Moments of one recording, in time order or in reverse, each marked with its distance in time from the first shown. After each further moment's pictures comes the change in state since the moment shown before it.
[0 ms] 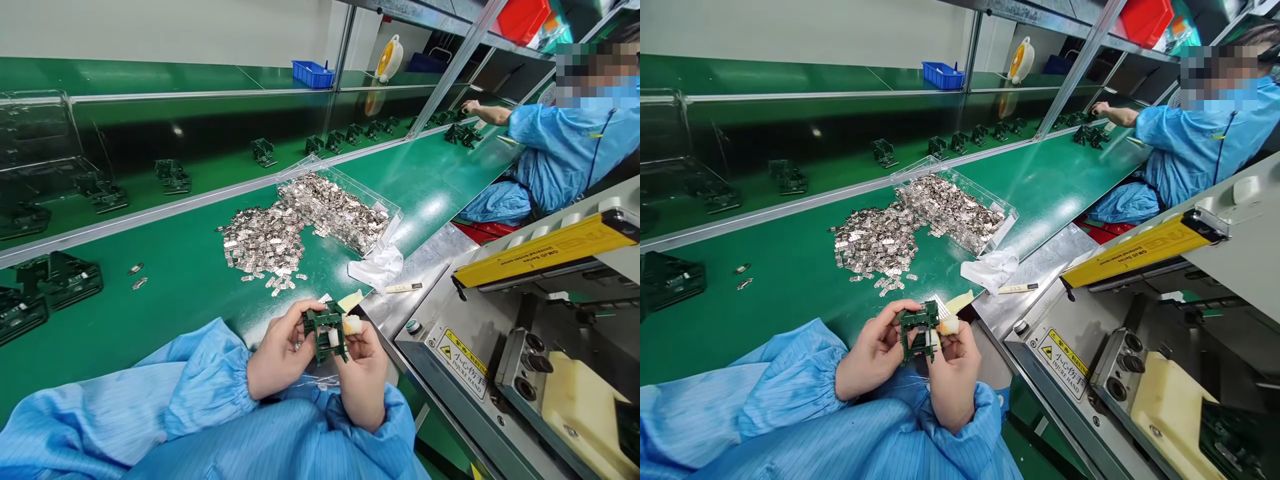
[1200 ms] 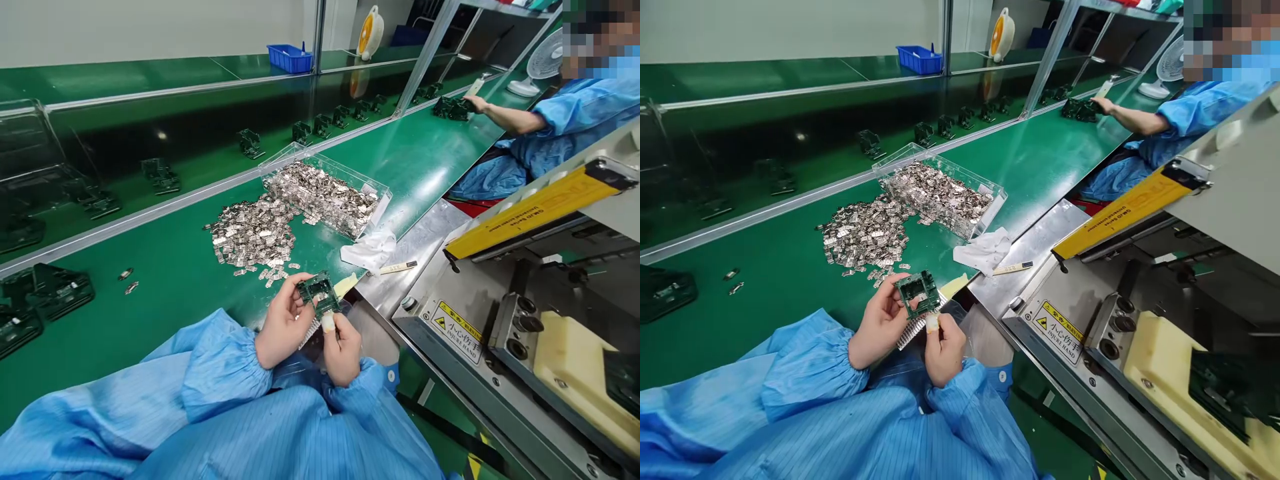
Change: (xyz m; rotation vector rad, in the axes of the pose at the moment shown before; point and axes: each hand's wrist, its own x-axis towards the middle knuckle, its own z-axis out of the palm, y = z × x) left_hand 0.020 -0.016 0.012 -0.161 0.172 -0.008; right_hand -0.008 0.067 -0.018 -0.603 -0.050 -0.236
